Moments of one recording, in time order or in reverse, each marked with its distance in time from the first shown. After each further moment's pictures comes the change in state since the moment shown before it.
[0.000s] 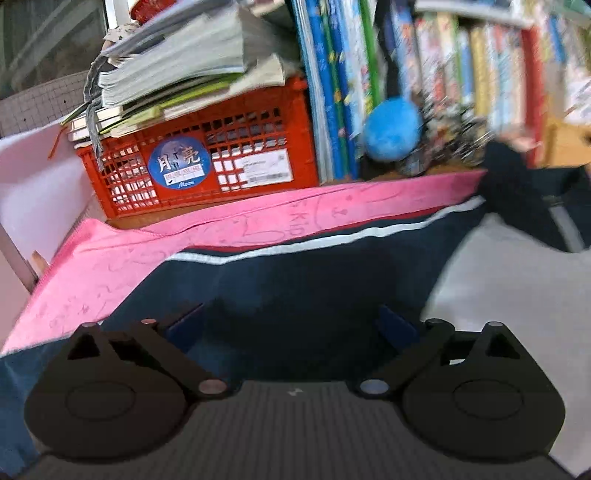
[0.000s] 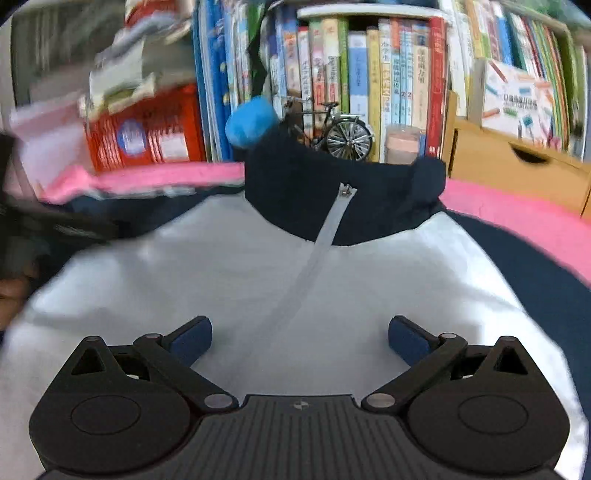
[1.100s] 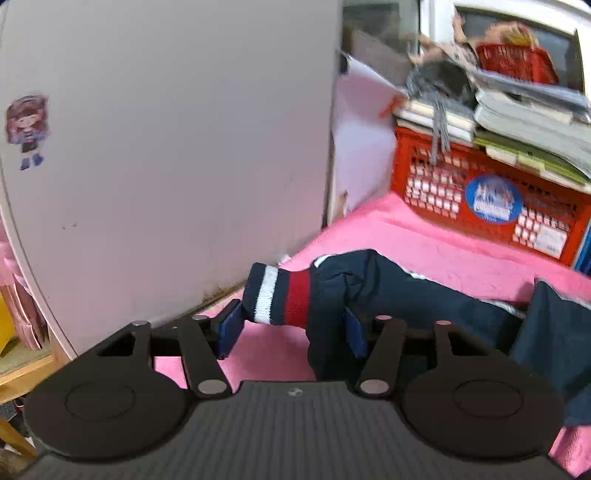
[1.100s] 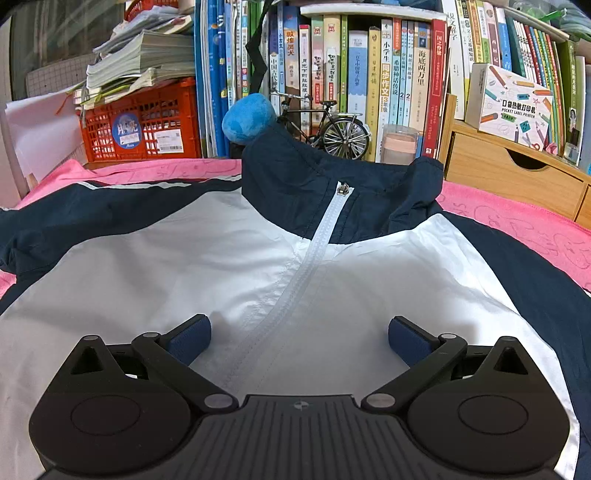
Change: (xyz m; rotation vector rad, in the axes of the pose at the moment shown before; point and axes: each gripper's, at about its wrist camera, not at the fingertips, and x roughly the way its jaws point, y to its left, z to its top) left arm -0.046 0.224 -0.078 -0.479 0.004 0.427; right arm 0.007 -0.002 0.001 0.013 0.004 -0.004
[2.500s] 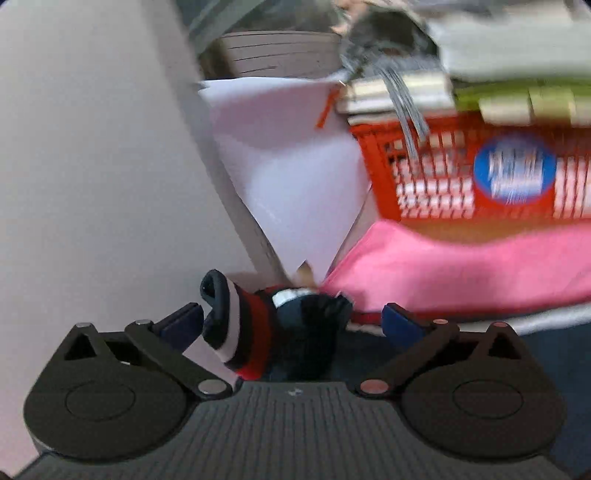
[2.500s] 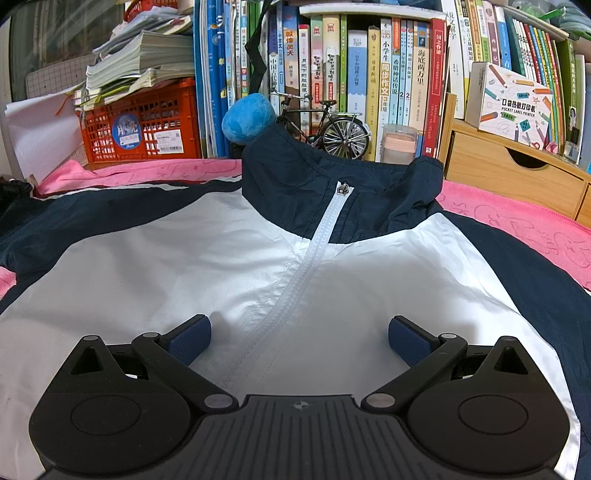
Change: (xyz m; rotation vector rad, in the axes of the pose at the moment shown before) left arm 0.071 -0.074 0.075 0.286 -0.112 0.096; right arm 0.000 0.000 0.000 0.004 0.001 0.002
